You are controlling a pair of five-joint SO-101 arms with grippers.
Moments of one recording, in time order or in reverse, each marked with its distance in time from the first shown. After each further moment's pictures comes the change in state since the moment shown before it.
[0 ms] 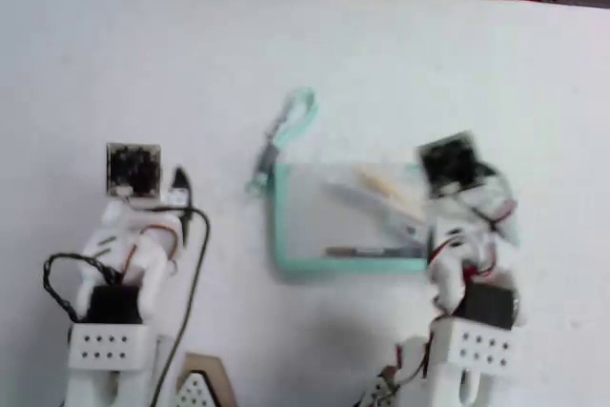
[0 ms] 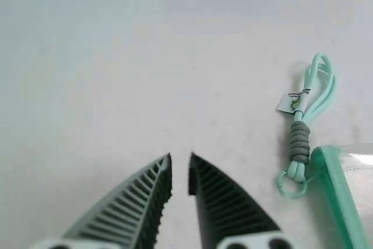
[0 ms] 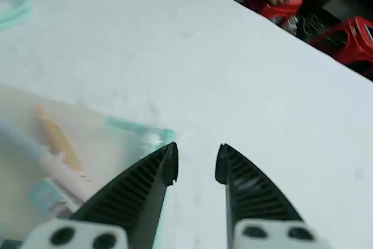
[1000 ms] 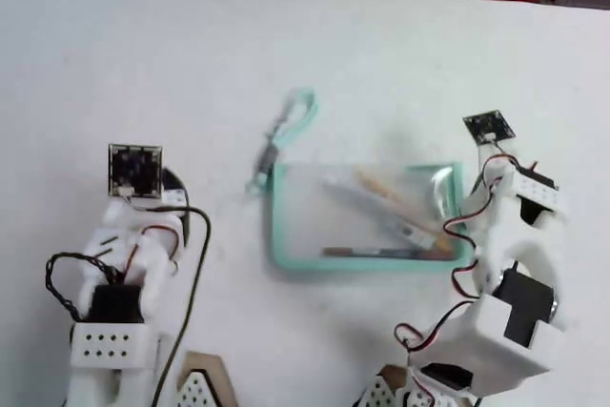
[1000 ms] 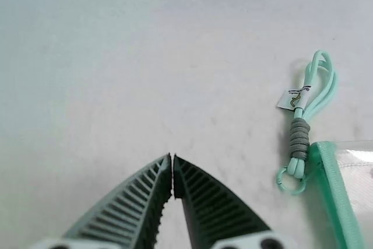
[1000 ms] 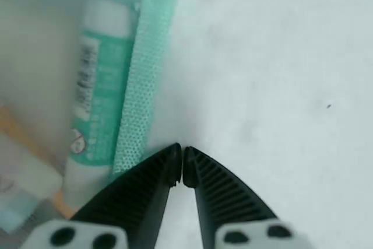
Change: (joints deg) left arm 0.0 0.0 0.4 0.0 0.0; right arm 6.9 73.1 -33.7 7.4 7.3
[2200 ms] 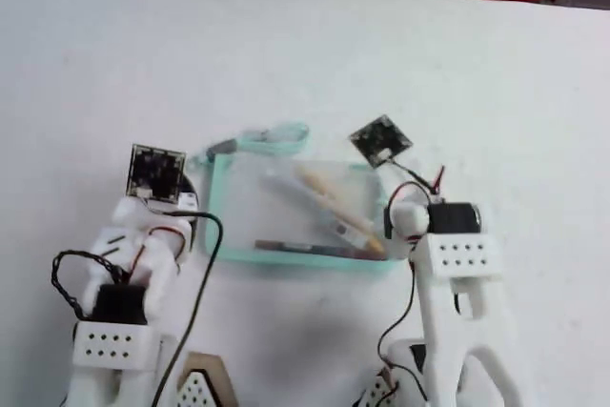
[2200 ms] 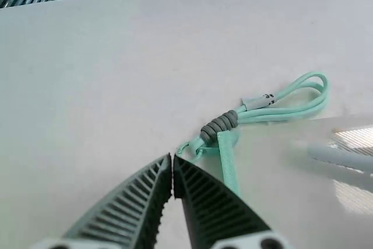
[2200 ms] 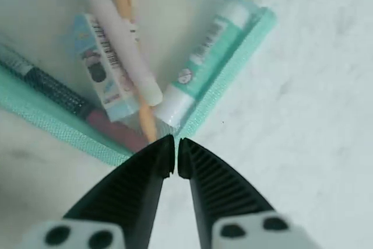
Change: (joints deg) left arm 3.0 0.0 0.0 0.0 -5.8; right arm -27.2 -45.9 18.7 16.4 -12.1
